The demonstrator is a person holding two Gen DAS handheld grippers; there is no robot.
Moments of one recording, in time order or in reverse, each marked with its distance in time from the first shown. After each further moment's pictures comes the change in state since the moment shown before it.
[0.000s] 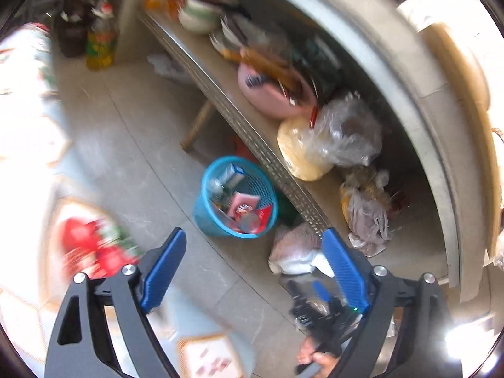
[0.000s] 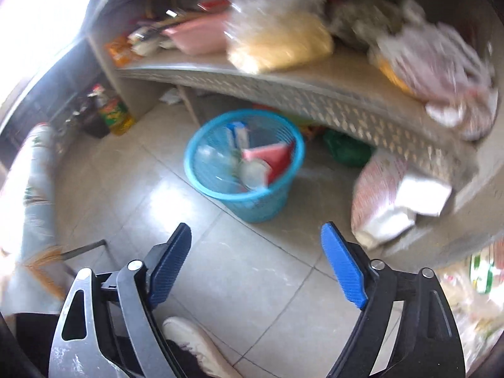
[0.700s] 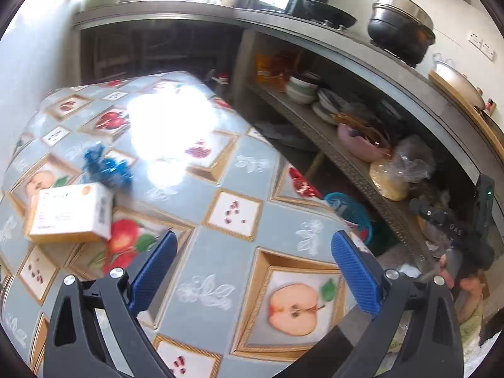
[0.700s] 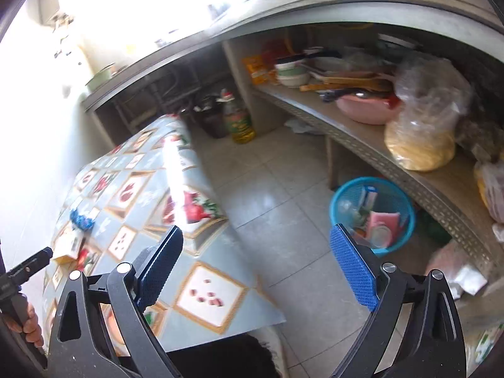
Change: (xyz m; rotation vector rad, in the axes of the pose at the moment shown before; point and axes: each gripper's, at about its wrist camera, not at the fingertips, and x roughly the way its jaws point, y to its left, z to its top) left arm -0.201 0.093 -0.174 -0.032 -0.343 0.415; right arm -0.118 0.143 0.038 -0.293 -0.065 0.412
